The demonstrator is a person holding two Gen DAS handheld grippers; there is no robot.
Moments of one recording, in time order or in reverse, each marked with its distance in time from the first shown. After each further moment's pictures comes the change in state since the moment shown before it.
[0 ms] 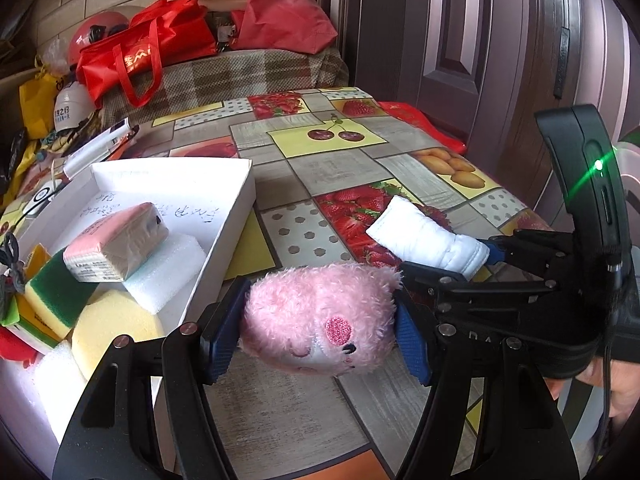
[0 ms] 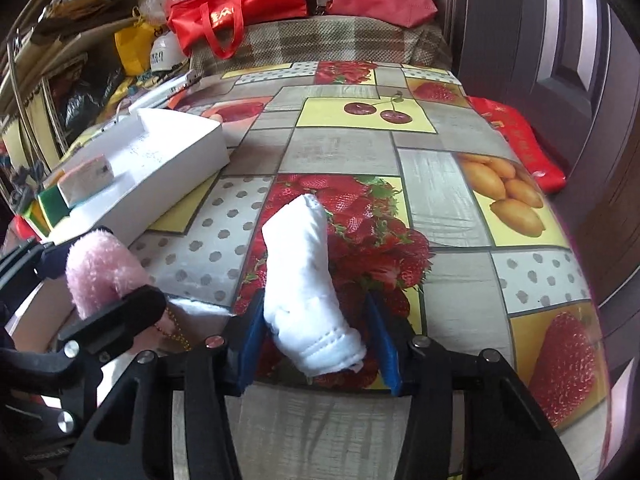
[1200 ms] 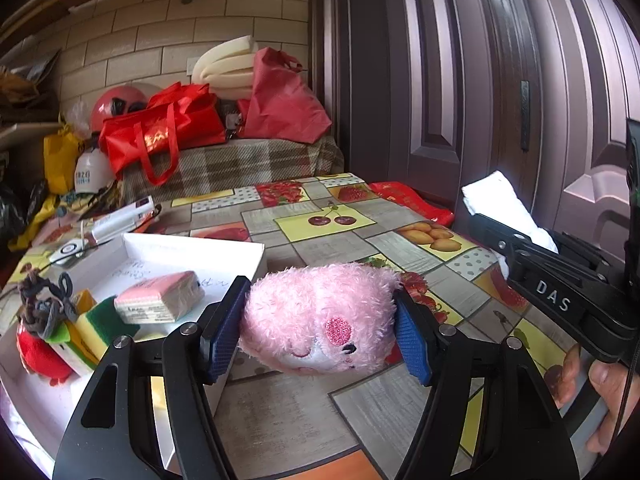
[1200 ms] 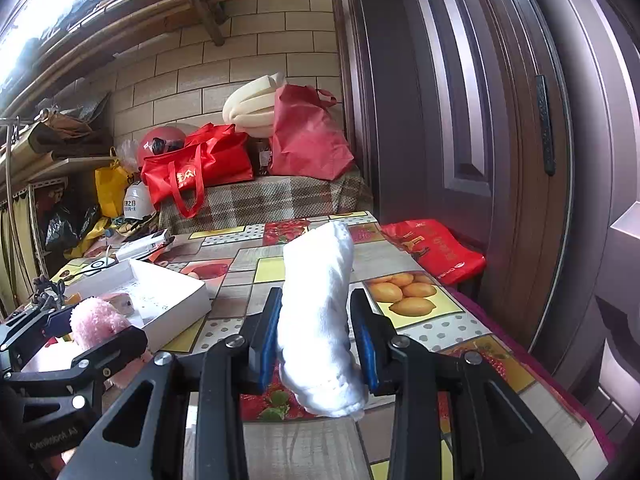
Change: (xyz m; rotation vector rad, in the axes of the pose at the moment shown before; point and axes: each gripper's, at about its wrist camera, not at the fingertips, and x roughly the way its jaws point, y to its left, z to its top) left arm -0.064 -0.002 -0.013 0.035 -0.327 0.014; right arm -0.100 -0.005 -0.033 0.140 -0.585 -0.179
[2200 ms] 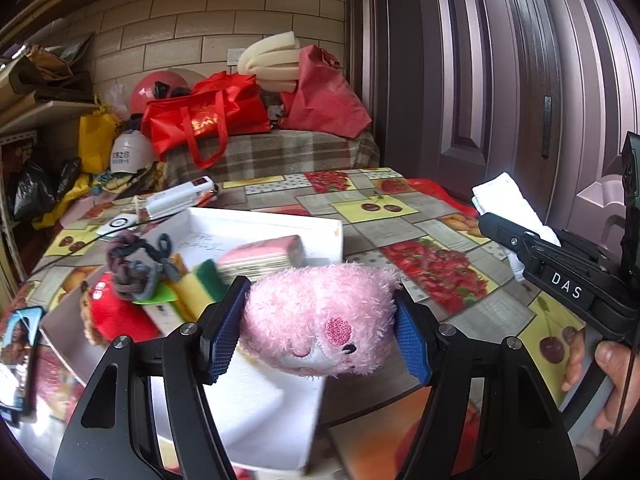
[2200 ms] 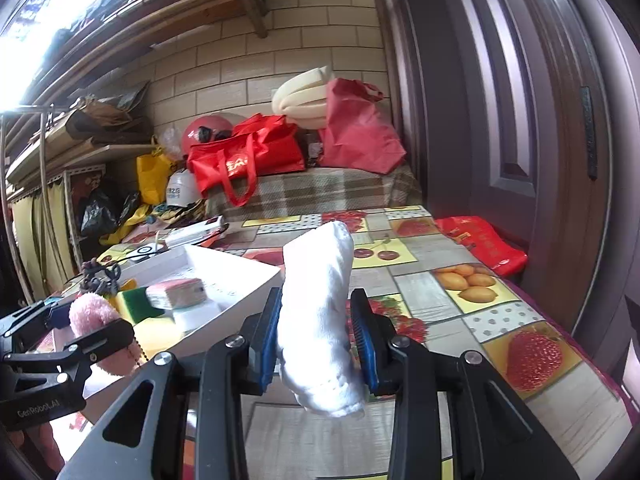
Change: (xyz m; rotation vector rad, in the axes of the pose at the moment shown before) left arm -0.053 0.069 -0.024 -0.048 0.019 0.064; right arm -0.009 0.059 -0.009 -0.044 0.026 0.132
